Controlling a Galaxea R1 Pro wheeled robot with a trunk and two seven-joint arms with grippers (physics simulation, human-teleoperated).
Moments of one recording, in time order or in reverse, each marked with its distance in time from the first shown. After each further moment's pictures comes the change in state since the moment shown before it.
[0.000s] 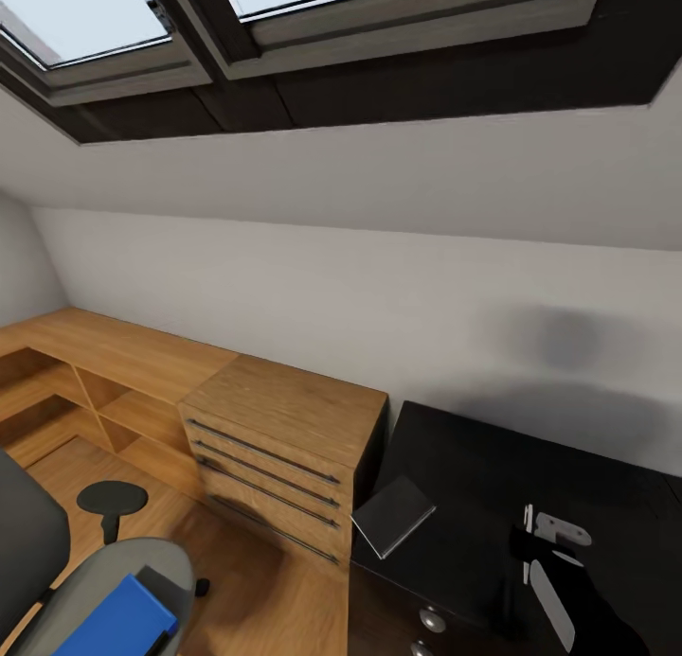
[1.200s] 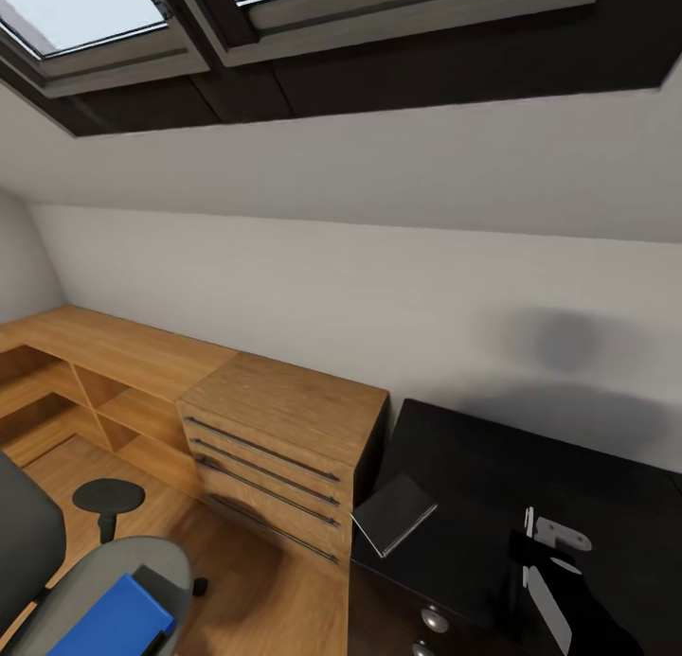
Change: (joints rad) left arm 0.000 -0.001 0.000 -0.005 0.001 0.001 0.004; right arm -0.016 0.002 0.001 0.078 0.000 -0.084 -0.001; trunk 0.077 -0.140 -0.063
